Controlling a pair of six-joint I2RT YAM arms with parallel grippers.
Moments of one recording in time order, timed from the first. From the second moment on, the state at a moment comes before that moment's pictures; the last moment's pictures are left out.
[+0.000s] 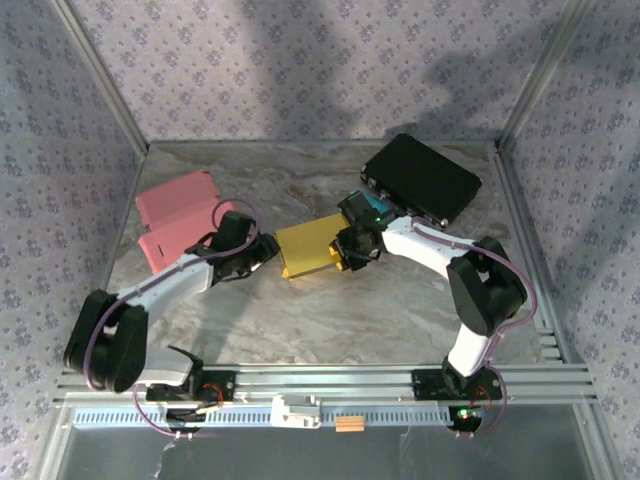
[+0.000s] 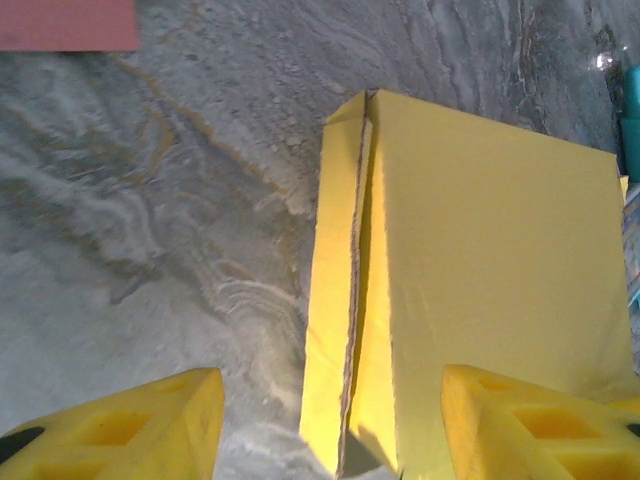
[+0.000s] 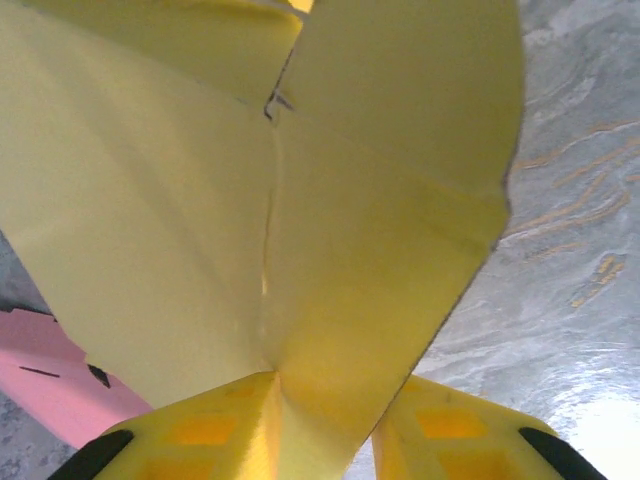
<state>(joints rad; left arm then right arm) -0.46 1.37 0.74 -0.26 0.12 -0.99 0.63 1.74 1.18 -0.57 -0.24 1.69</state>
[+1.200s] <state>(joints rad) -0.51 1.59 0.81 -0.15 0.18 -0.86 0.56 1.63 1.36 -0.86 -0.21 1.14</state>
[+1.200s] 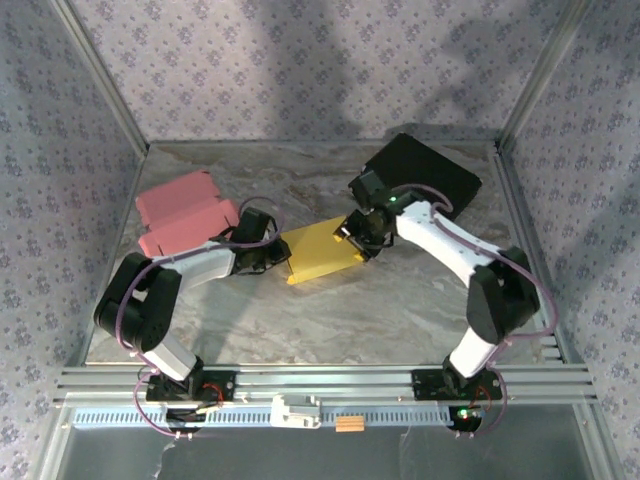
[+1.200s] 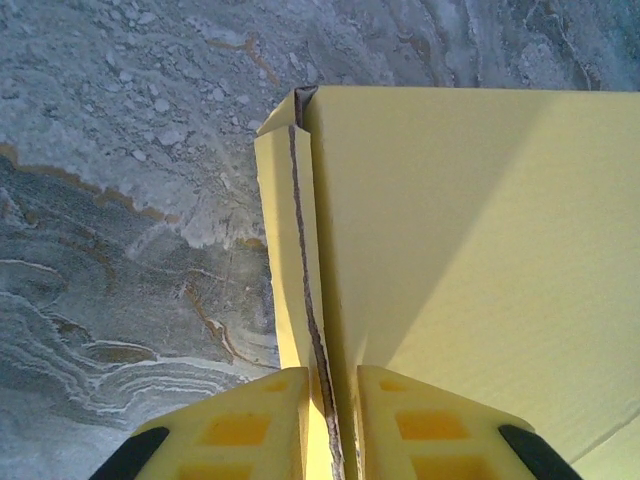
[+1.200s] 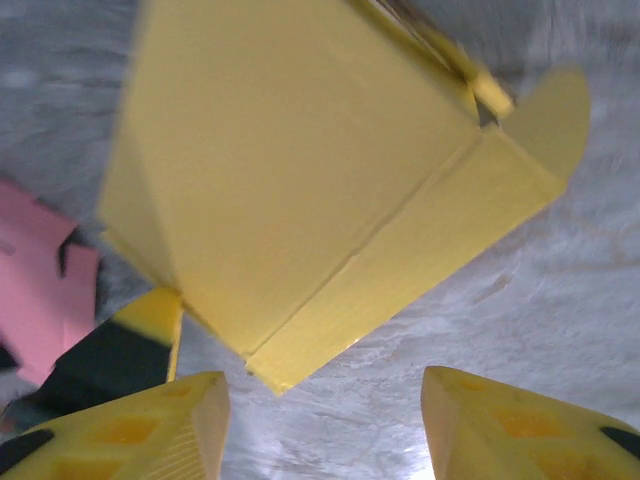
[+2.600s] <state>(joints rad) -0.51 1.64 0.87 -0.19 0.18 -0.82 0.37 2.05 1.53 -0.85 -0.41 0.23</state>
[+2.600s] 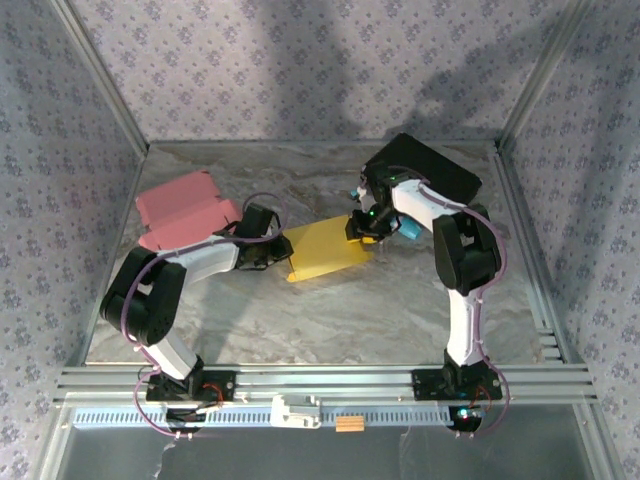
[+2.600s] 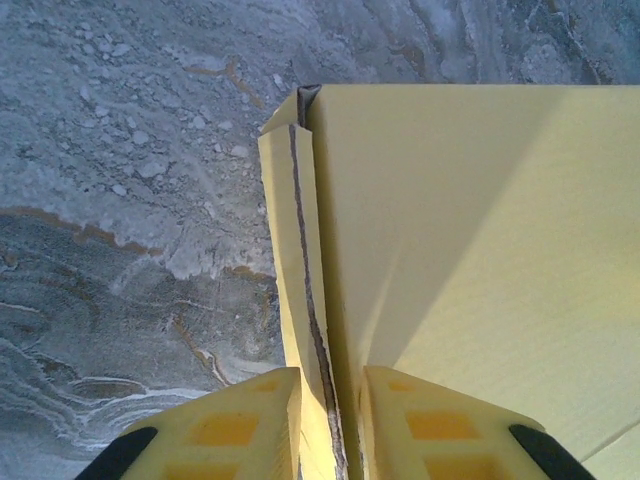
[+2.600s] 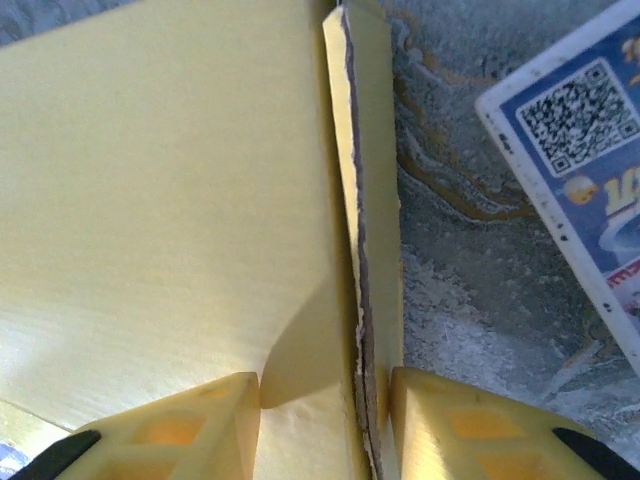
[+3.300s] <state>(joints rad) -0.53 1.50 0.73 -0.19 0.16 -0.84 0.47 1.92 1.32 -0.81 -0.38 0.29</state>
